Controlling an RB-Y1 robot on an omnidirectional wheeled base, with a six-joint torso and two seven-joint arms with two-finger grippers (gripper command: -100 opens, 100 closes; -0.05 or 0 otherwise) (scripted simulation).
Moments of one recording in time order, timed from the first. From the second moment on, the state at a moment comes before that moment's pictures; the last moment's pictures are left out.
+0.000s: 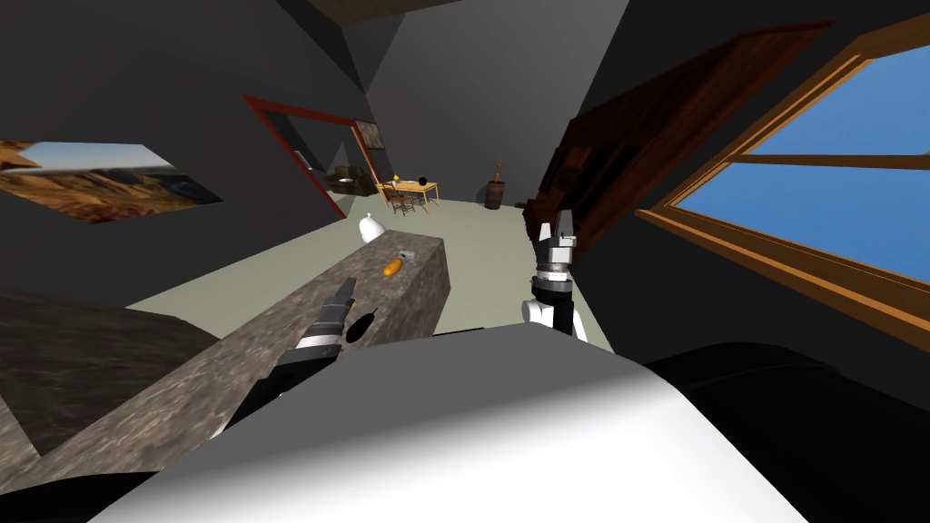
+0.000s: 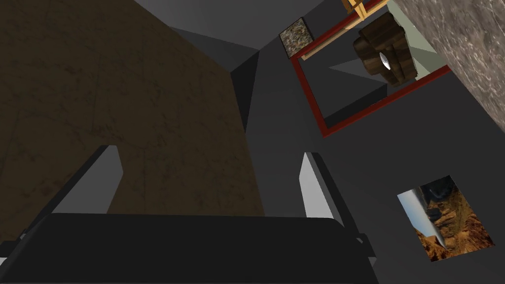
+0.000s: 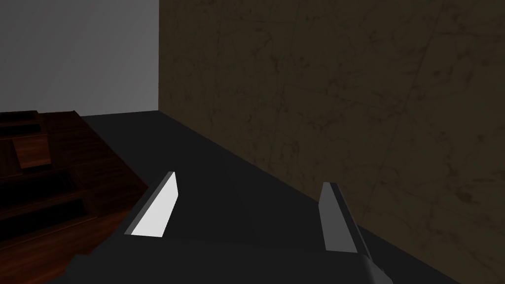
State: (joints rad) left arm 0.86 0.41 0.10 -2.31 0.34 -0.22 -0.63; right arm 0.46 0.03 -0.07 -2.36 0.10 -0.46 0.11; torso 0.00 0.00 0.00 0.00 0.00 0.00
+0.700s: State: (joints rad) left arm 0.97 0.51 0.13 -2.33 0.46 -0.13 -0.81; right arm 0.46 0.03 -0.07 -2.36 0.10 -0.46 0.11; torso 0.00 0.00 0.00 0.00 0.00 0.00
